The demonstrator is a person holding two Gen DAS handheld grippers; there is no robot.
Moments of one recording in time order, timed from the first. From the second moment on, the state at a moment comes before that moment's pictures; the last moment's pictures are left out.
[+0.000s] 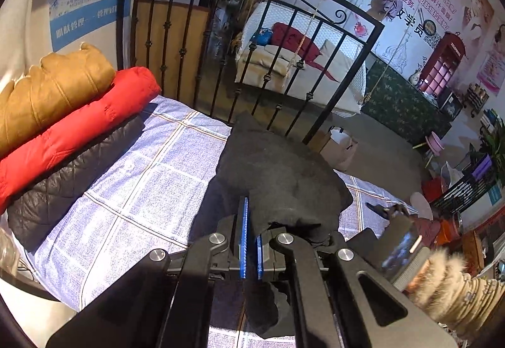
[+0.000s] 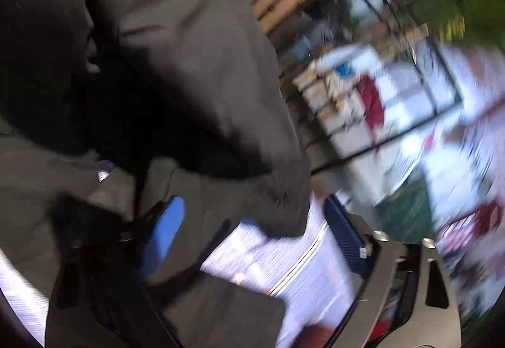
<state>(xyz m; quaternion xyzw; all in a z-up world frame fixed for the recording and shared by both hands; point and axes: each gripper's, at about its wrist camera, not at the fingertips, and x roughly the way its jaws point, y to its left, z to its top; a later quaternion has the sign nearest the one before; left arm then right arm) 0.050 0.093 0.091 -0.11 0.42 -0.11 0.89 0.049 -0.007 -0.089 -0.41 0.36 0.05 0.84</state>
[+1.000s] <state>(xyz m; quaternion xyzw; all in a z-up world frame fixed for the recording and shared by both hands) -0.006 0.045 -0.061 0.01 0.49 -0.14 0.86 0.180 -0.004 0.026 -0.13 0.39 0.10 0.90</state>
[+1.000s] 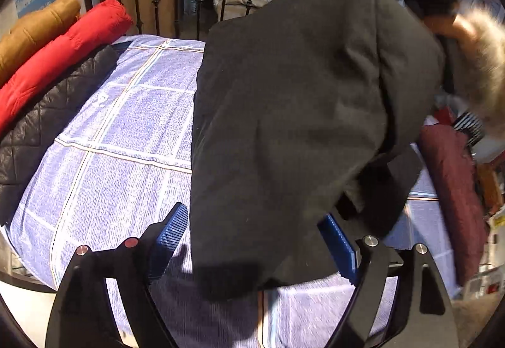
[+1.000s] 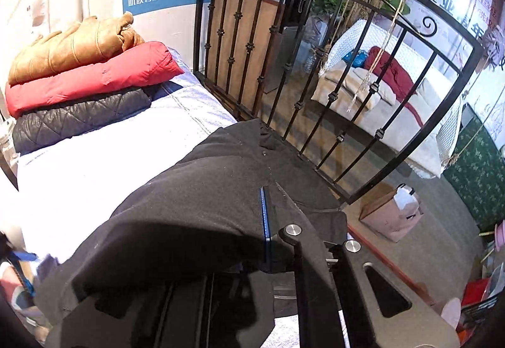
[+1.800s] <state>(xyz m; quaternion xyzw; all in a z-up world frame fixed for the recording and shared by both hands) -0.034 0.092 0.258 0.00 0.24 -0.20 0.95 -0.068 -0.084 0.273 -0.04 0.17 0.05 0.98</state>
